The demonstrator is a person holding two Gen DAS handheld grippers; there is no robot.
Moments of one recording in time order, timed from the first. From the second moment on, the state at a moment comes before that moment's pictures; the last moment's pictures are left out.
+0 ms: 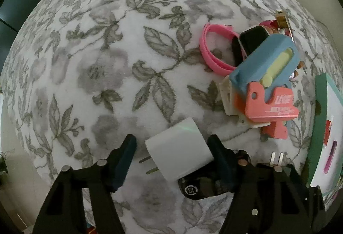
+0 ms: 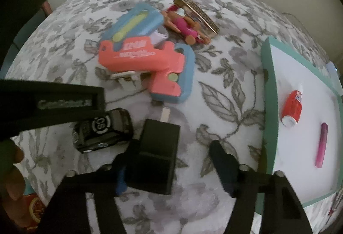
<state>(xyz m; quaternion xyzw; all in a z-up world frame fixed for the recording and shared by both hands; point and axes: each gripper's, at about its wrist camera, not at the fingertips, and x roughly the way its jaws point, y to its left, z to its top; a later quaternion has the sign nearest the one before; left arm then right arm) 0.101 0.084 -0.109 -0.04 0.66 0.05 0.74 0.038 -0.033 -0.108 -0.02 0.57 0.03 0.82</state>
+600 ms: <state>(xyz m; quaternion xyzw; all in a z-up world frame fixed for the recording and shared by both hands) 0.107 0.067 -0.100 -0.04 0.66 0.04 0.75 0.033 -0.050 -0.105 0.00 0.57 0.04 0.82</state>
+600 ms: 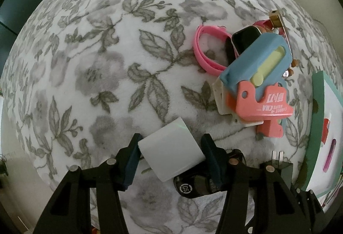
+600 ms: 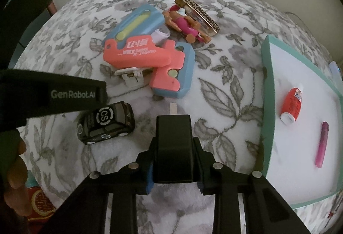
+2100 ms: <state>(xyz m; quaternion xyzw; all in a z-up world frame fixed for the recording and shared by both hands) 0.067 -0.020 -0.005 0.04 0.55 -0.06 0.83 0.001 -0.247 -0.061 0.18 0.54 -0.12 0.81</state>
